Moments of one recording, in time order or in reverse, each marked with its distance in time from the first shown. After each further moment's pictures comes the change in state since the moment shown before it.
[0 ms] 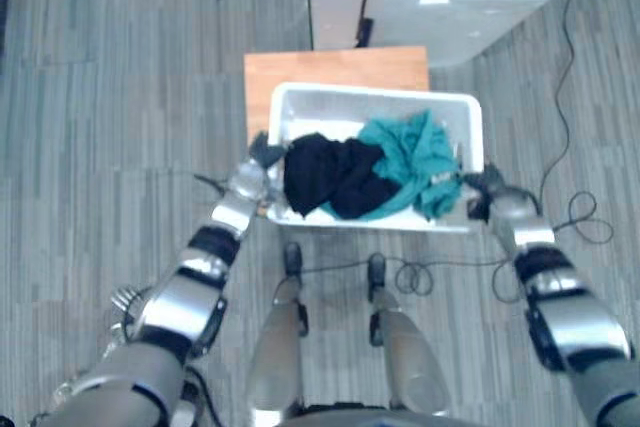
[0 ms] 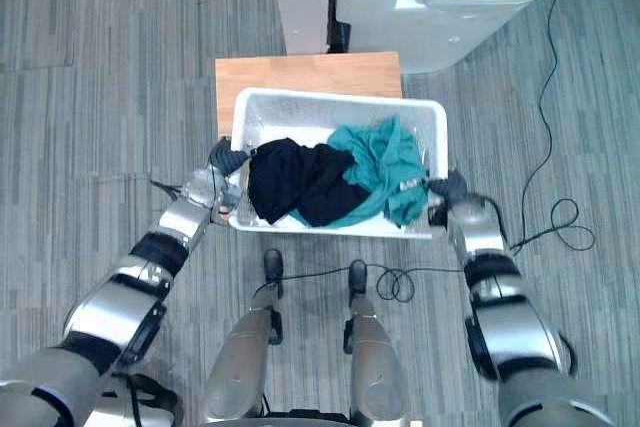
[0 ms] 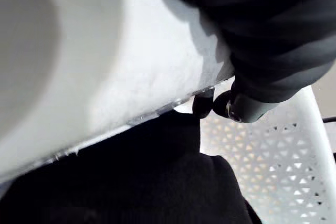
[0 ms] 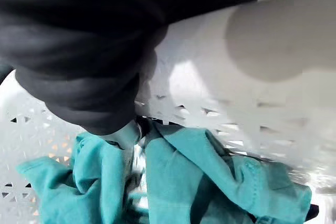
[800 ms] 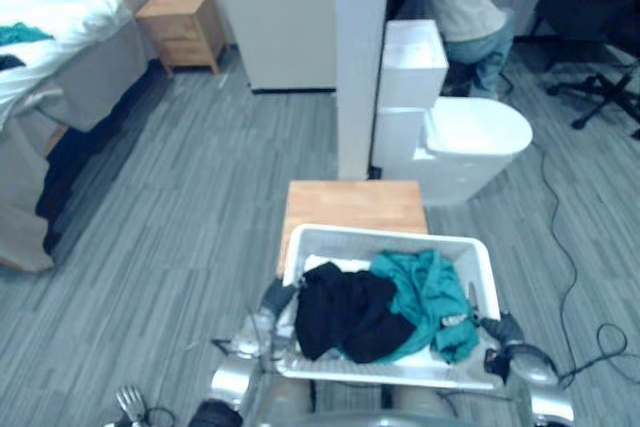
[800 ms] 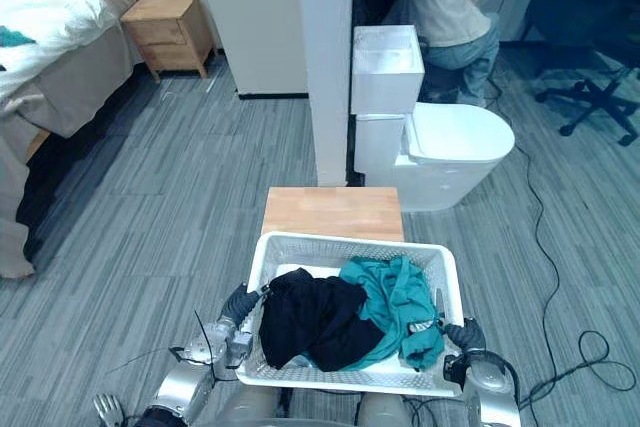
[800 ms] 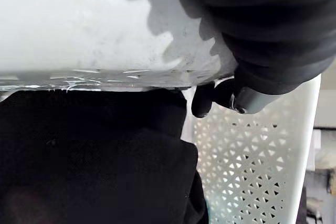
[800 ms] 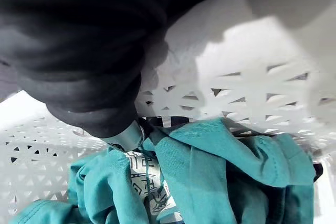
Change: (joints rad) left arm 0.784 -0.207 0.073 -0.325 -0.001 -0.017 -0.142; right arm 0.703 0.231 -0.292 -0.272 -0.148 -0.022 0.069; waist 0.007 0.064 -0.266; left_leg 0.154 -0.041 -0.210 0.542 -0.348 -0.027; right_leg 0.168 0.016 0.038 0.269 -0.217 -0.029
